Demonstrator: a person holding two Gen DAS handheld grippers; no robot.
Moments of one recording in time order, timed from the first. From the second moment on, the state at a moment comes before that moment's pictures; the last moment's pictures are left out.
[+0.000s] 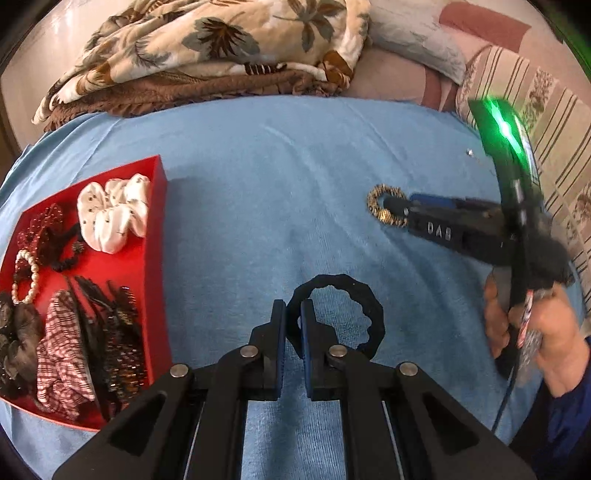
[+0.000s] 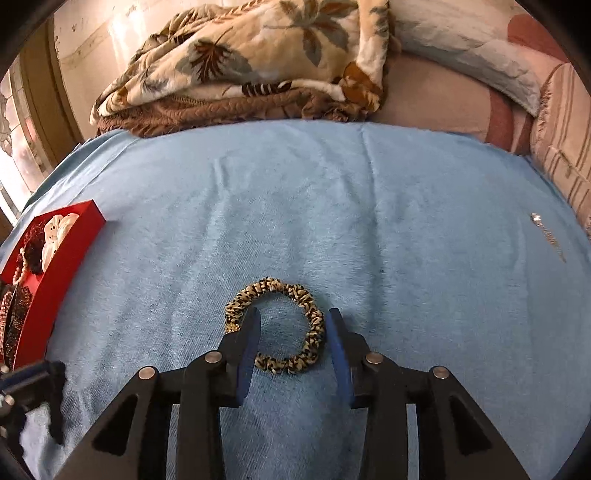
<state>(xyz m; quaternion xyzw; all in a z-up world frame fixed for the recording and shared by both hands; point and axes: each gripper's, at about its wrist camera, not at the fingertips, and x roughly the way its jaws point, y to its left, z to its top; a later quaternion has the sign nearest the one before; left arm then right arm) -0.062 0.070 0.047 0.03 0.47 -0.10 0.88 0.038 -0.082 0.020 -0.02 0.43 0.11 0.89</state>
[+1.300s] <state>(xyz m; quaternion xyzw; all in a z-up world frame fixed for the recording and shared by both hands) -0.114 0.203 0.131 -0.03 0.36 -0.01 0.93 -0.096 -0.013 0.094 0.01 0.39 0.17 0.91</state>
